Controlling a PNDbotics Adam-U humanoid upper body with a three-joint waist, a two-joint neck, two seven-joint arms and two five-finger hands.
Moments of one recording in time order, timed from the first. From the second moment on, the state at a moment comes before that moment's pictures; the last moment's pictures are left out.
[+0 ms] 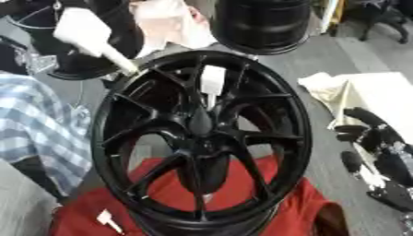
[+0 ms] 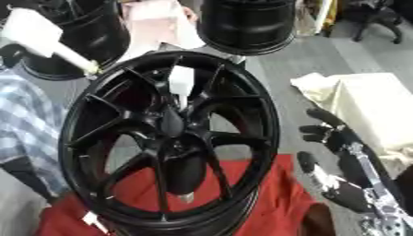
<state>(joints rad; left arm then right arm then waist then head) -0.87 0.78 -0.44 -1.34 -0.06 -0.56 -0.56 0.34 -0.57 0.09 -1.98 -0.04 -0.45 -0.19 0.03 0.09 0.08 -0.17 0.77</state>
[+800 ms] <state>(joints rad) -0.64 0.77 -0.20 -1.06 -0.48 -0.56 -0.56 0.34 -0.56 0.09 -1.98 -0.04 -0.45 -0.19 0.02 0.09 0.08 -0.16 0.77</state>
